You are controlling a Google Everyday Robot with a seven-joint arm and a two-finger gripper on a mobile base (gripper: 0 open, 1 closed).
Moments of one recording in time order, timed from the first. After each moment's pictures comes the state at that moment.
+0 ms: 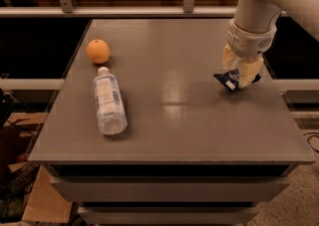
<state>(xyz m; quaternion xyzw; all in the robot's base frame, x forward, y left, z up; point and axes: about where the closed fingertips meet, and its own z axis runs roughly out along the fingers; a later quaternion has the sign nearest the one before) 0.566 -0.211 0.866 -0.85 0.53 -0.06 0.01</state>
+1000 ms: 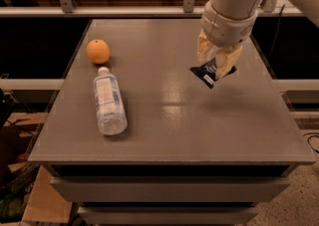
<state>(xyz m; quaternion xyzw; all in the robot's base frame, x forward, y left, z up) 0.544 -0.134 0.914 -0.90 0.43 -0.08 0.06</state>
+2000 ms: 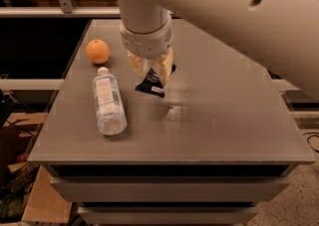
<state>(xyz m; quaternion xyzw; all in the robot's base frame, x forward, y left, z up) 0.524 0.009 0.902 -0.98 0.19 -0.10 -0.01</state>
